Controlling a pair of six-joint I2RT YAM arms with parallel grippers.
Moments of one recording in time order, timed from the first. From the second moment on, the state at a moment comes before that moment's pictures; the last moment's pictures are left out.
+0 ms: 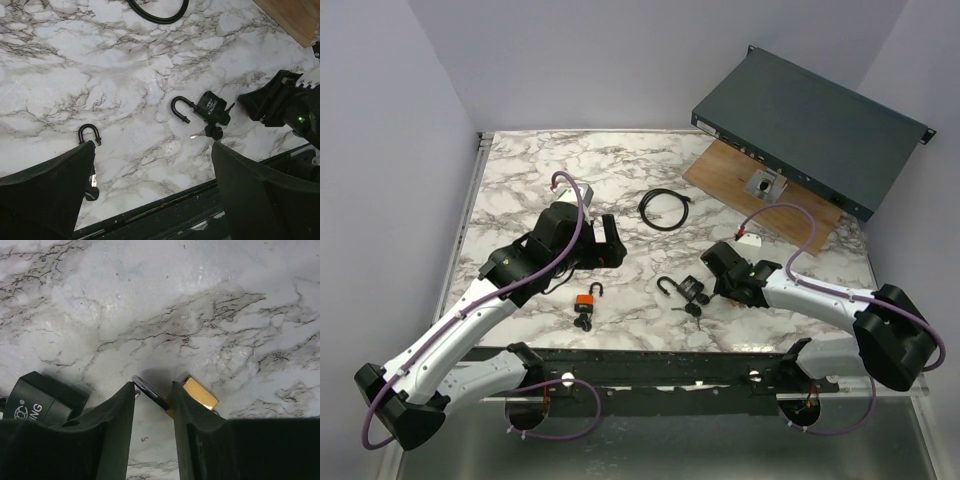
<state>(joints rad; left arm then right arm) -0.70 0.95 1.03 -0.71 -0.12 -0.60 0.76 1.30 0.63 -0.47 0.53 0.90</state>
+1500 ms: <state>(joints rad) -0.66 0.97 0.97 -0.64 0.04 -0.60 0.76 1.36 0.81 -0.58 0.48 0.76</state>
